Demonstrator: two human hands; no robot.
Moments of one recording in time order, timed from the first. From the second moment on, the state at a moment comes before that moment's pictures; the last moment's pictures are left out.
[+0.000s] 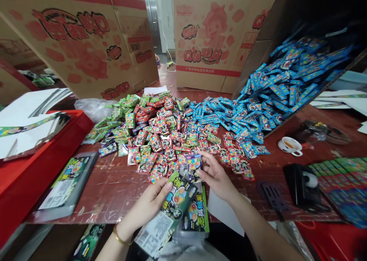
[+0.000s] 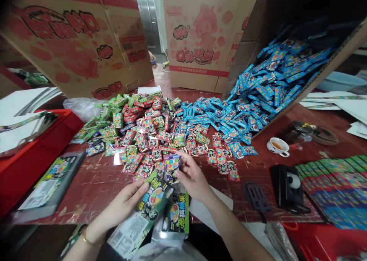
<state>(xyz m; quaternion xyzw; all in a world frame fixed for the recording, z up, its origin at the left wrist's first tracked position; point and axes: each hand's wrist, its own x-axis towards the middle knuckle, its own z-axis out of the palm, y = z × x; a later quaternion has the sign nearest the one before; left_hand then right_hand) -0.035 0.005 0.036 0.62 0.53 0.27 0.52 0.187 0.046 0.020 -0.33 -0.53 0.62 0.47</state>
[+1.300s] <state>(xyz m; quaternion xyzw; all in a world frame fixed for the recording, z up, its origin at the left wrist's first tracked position) -0.017 0.025 0.027 0.62 0.50 0.29 0.53 0.184 0.086 0.031 -0.29 -0.73 0.51 0.36</state>
